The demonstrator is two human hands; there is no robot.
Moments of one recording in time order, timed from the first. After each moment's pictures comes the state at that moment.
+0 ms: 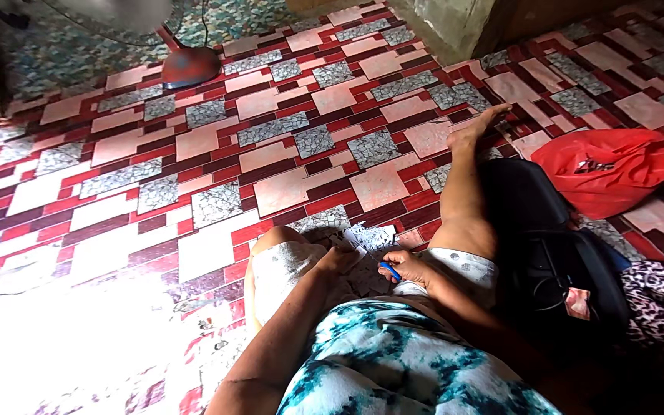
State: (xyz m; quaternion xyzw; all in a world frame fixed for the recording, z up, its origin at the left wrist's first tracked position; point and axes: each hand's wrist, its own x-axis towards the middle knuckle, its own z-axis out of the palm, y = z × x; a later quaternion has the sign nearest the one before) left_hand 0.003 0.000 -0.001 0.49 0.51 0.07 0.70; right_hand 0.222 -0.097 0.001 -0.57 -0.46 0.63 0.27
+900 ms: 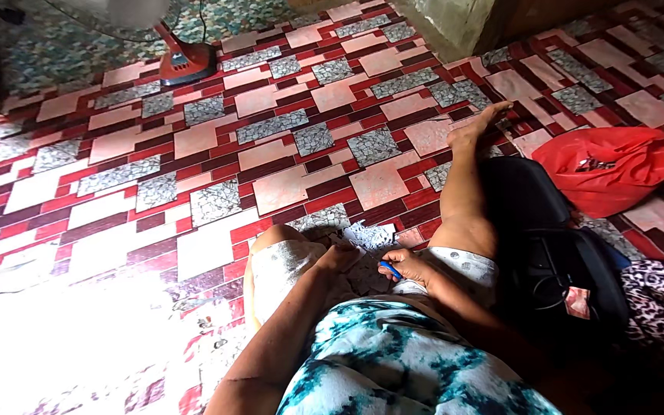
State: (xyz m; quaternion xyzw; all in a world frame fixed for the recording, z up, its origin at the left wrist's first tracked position) left_hand 0.003 0.001 -0.005 0.48 0.50 0.08 0.71; right_hand 0.222 -0.097 0.002 -0.58 -0.46 0.63 0.26
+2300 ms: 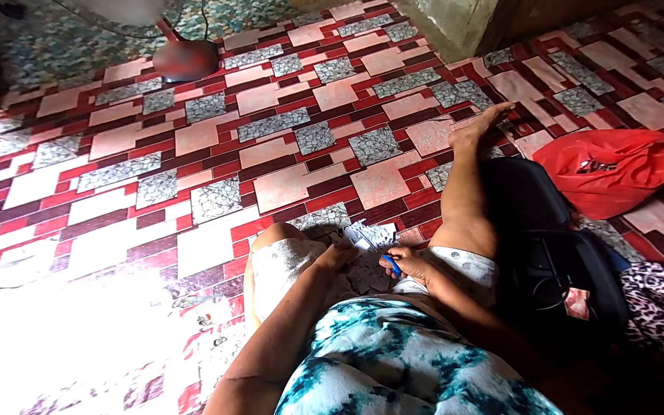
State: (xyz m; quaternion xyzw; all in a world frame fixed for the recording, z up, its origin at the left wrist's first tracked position) left_hand 0.002 0.001 0.000 0.45 0.52 0.06 0.73; right_hand 0.223 -0.094 0.004 -0.60 -0.42 0.63 0.25
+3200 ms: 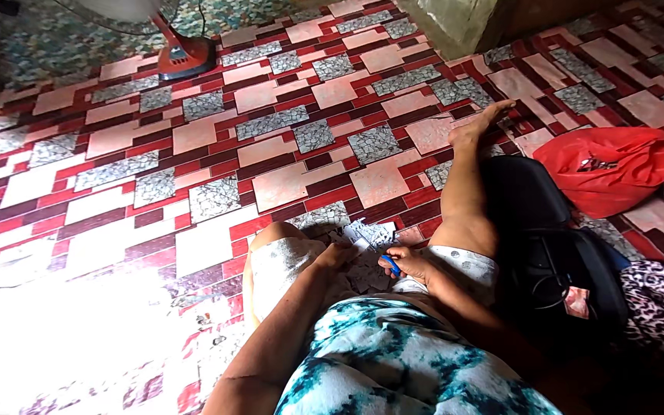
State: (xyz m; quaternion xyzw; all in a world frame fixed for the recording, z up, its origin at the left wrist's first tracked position) left_hand 0.003 0.001 -0.002 0.45 0.52 0.07 0.73; right_hand 0.223 -0.093 0.002 -0.59 -0.43 0.64 0.24
